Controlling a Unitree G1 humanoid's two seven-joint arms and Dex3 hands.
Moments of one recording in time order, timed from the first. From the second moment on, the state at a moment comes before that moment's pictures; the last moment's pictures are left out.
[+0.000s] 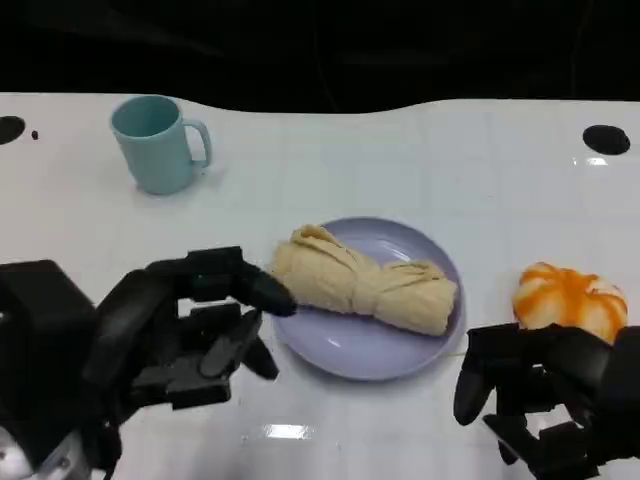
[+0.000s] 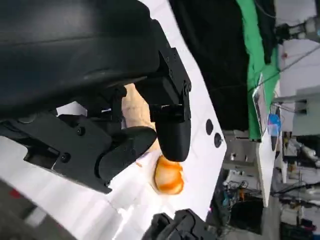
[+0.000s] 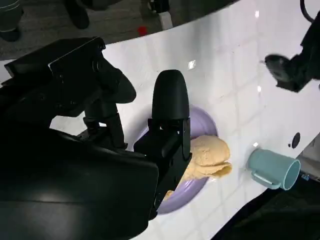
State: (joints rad) left arm 0.06 0.15 0.05 -0.57 -0.29 0.62 -0.36; right arm 0.10 -0.41 0.15 -0.59 0.03 0.53 0.46
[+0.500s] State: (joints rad) left arm 0.08 0.14 0.12 -0.57 -0.49 0.91 -0.27; right arm 0.11 -0.41 0.13 -0.57 0.03 0.51 0.46
